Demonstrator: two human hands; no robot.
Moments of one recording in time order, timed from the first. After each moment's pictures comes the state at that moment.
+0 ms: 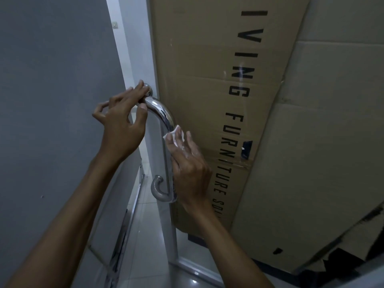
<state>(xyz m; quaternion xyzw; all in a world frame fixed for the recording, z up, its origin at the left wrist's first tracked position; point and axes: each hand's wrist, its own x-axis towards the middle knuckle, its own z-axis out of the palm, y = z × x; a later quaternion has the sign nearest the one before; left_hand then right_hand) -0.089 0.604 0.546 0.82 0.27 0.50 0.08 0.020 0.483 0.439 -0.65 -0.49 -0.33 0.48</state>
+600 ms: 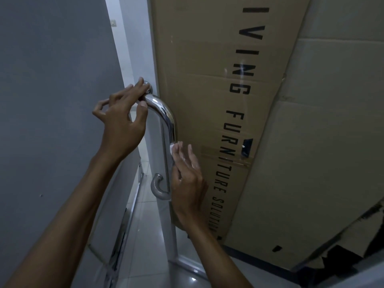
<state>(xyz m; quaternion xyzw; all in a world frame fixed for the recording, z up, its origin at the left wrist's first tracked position) -0.091 0.602 0.545 0.82 0.27 0.50 0.09 -0.005 0.480 0.408 -0.65 -0.42 -0.21 0.60</state>
